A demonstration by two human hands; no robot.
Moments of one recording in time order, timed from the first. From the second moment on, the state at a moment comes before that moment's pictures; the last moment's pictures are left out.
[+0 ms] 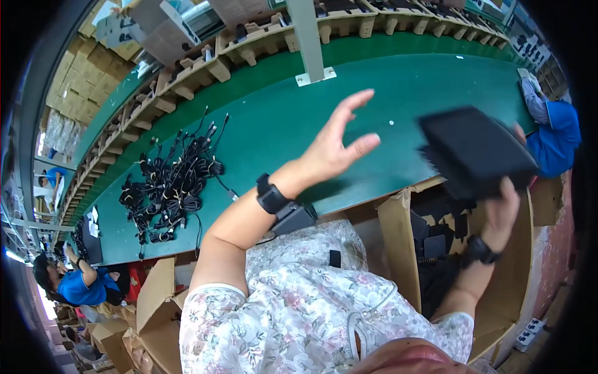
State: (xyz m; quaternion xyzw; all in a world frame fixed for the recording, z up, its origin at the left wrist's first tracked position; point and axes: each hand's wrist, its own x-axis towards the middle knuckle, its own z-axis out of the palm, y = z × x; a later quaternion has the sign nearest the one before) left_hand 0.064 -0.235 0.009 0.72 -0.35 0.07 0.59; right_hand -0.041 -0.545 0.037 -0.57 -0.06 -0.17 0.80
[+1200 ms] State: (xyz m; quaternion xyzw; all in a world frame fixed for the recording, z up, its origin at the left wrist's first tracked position) left_hand 0.060 -0.006 0.011 0.77 0.01 0.24 0.59; right_hand 0.105 -0.253 0.035 -0.87 -0.23 -0.11 0.43
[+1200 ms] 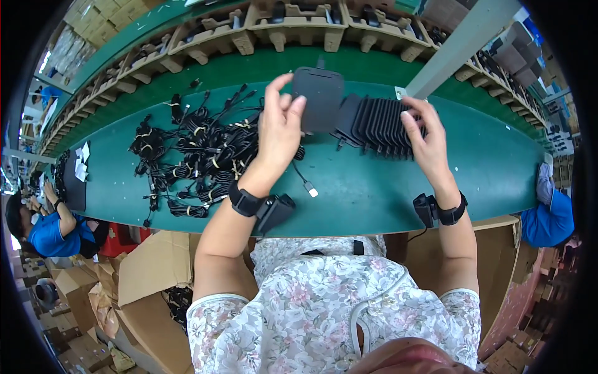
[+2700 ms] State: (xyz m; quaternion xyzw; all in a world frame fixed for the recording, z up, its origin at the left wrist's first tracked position) left_hand 0.021 -0.009 -0.050 0.86 -0.15 0.18 0.45; right_hand 0.420 -0.241 0.019 -0.93 0.21 -0.27 -0.10
